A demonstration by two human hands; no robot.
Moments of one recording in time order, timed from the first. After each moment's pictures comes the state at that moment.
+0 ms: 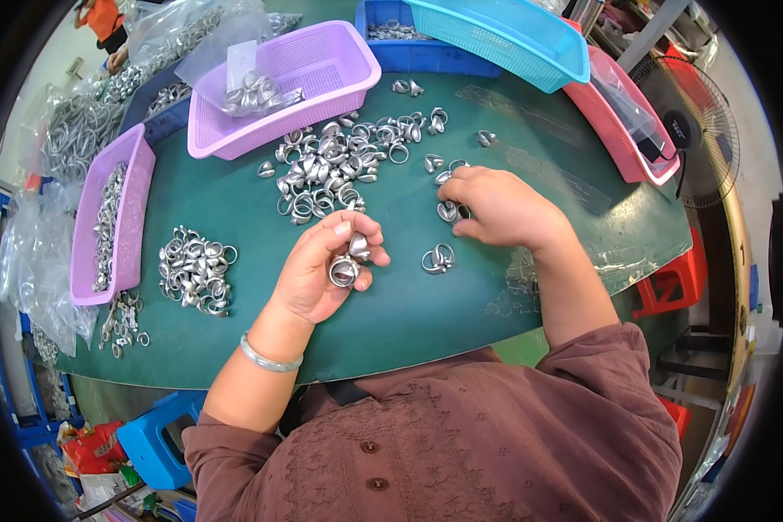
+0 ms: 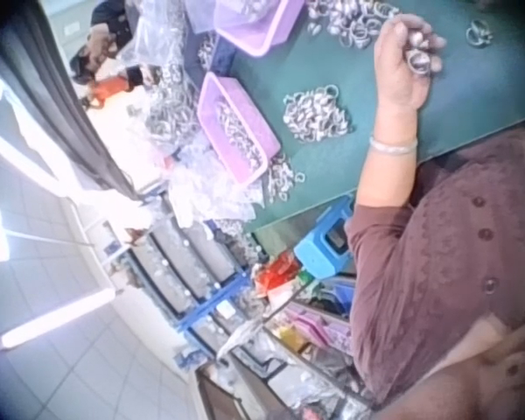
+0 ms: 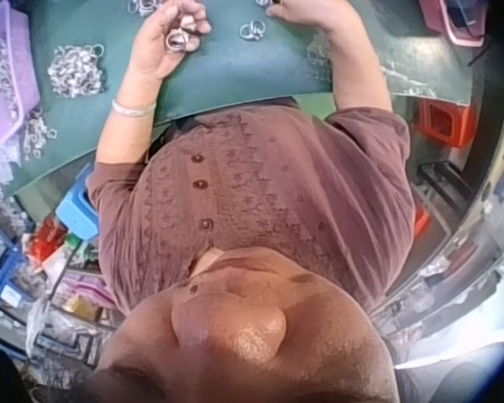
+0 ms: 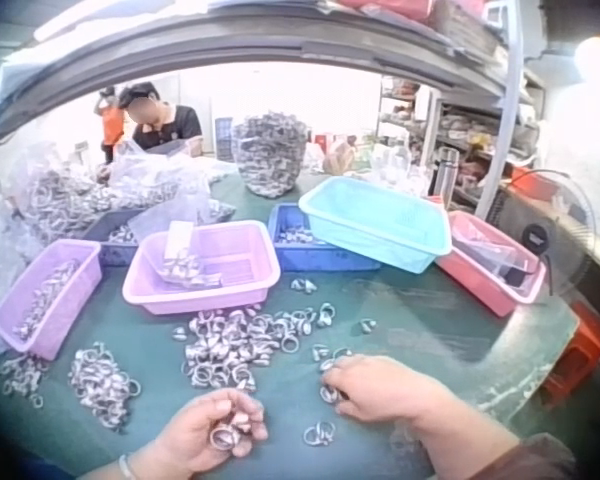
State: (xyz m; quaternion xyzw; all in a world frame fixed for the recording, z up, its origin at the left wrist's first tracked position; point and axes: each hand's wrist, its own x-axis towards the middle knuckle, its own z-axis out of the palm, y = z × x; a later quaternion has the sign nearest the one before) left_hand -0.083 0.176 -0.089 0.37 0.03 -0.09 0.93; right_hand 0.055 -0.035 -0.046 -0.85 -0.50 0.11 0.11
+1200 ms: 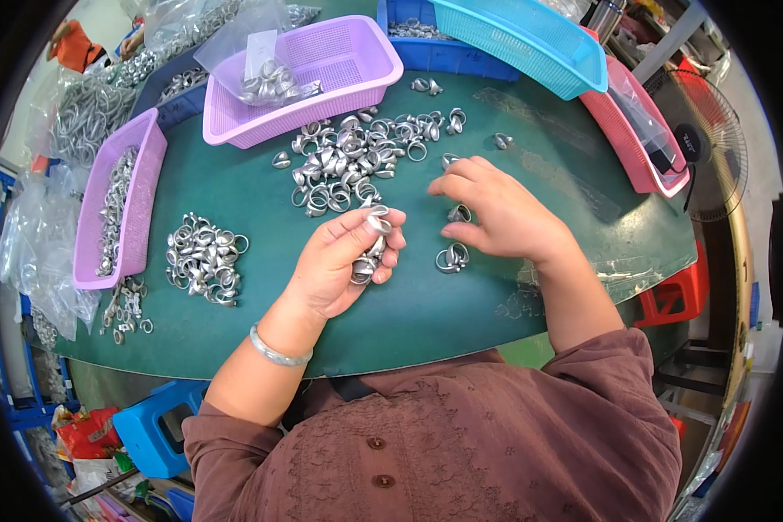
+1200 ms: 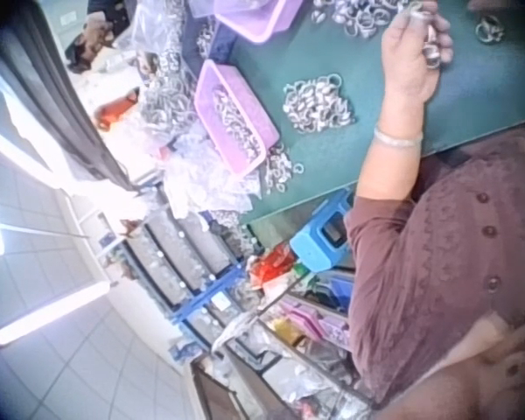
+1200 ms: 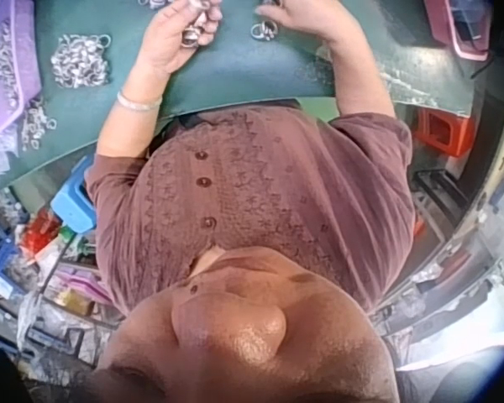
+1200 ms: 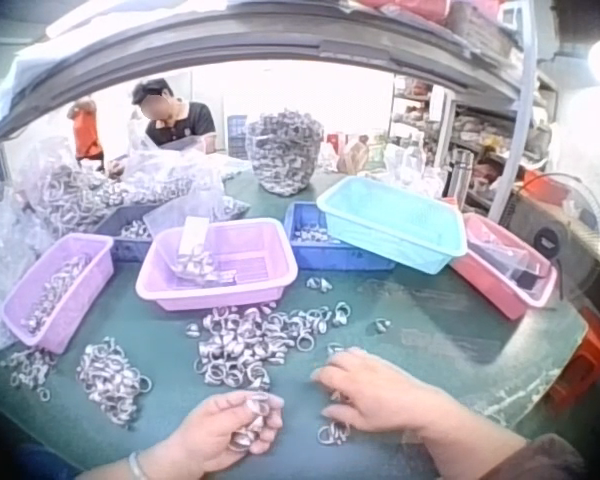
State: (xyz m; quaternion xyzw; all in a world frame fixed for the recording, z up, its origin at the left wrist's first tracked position) left_hand -0.086 0.172 -0.088 0.38 0.06 -0.09 0.92; right_hand 0.042 -0.022 -0.046 -0.80 -0.56 0.05 0.23
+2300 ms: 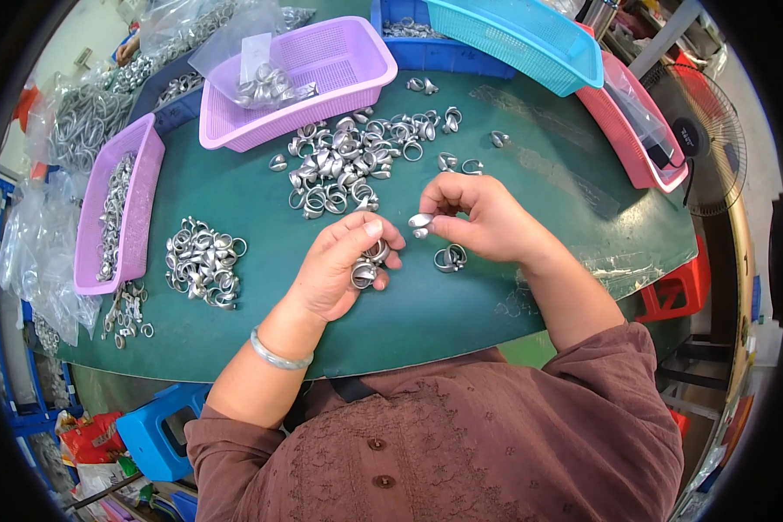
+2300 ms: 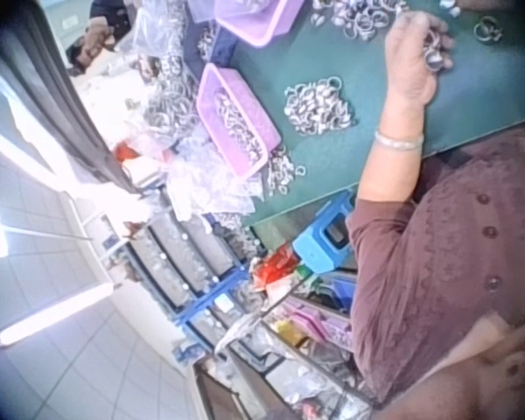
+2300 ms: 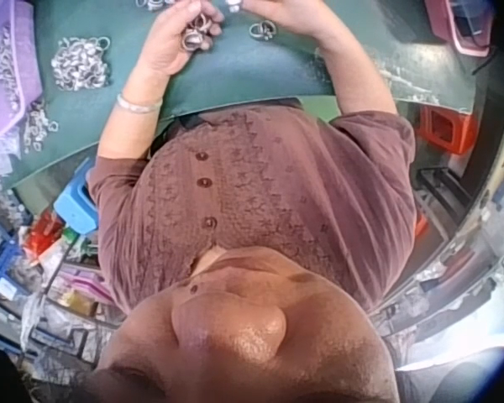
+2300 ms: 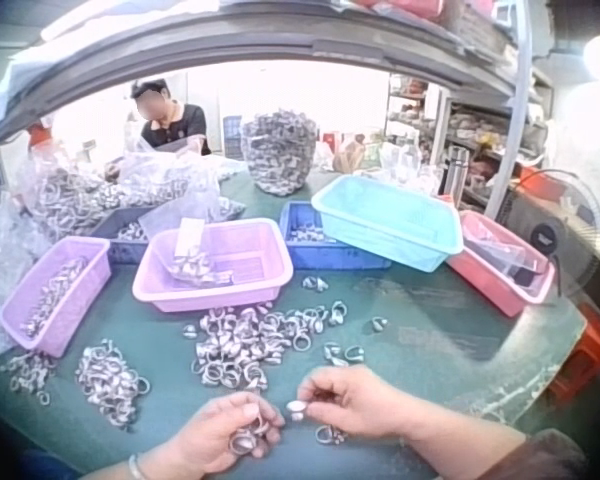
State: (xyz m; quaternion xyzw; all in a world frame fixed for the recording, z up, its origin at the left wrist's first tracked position) left_hand -0.085 0.170 -0.089 0.46 0.07 -0.09 0.88; right_hand 0.031 -0.011 -0.058 -0.71 -0.43 0.22 0.51
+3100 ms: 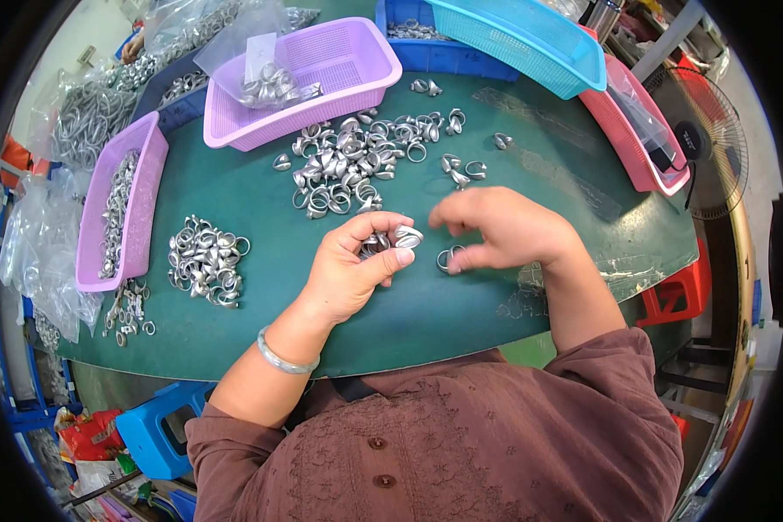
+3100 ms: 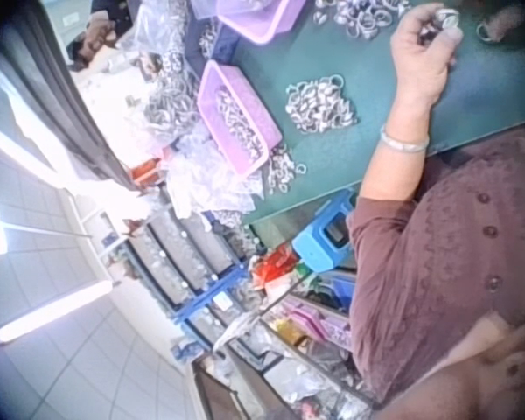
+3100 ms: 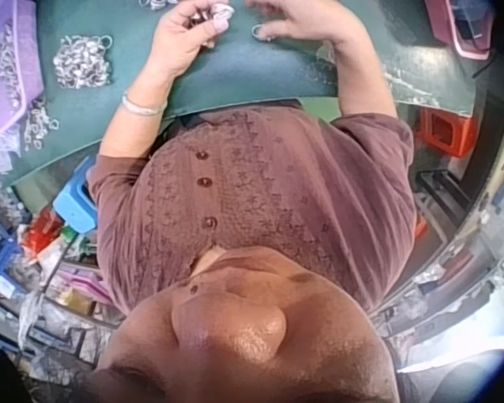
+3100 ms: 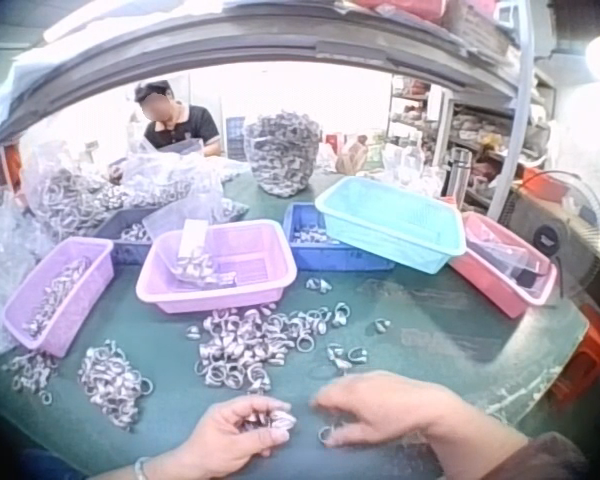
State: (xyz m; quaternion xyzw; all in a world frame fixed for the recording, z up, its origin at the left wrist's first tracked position) left_hand -0.089 0.157 -0.088 0.59 0.04 0.00 0.80; right_hand 0.043 -0.025 -0.040 -0.75 -0.57 0.16 0.29
